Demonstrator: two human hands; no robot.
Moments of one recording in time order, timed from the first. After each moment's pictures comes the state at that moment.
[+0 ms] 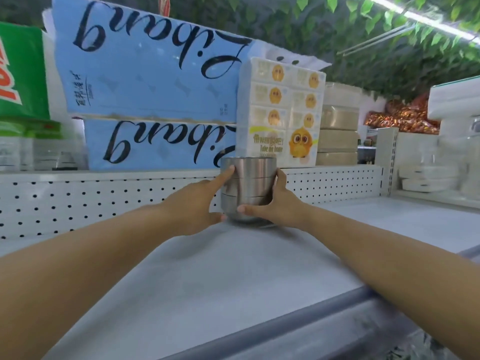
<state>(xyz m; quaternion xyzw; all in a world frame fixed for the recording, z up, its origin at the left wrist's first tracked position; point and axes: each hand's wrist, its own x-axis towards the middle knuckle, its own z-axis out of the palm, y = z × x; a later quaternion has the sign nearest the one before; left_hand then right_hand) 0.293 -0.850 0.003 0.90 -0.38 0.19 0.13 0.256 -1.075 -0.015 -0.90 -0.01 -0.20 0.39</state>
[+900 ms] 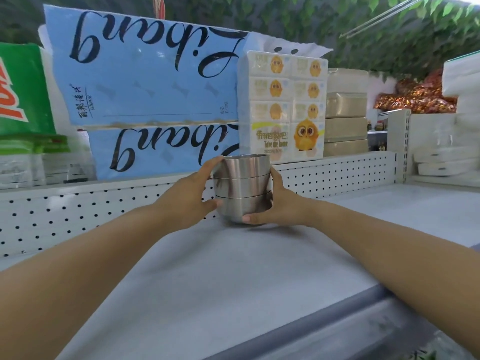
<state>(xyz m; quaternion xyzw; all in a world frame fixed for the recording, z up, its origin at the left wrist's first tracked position) 0.309 -0.835 0.013 0.89 -0.36 0.24 0.18 0.252 -1.067 -0.011 -0.92 -0.02 -0.11 0.38</state>
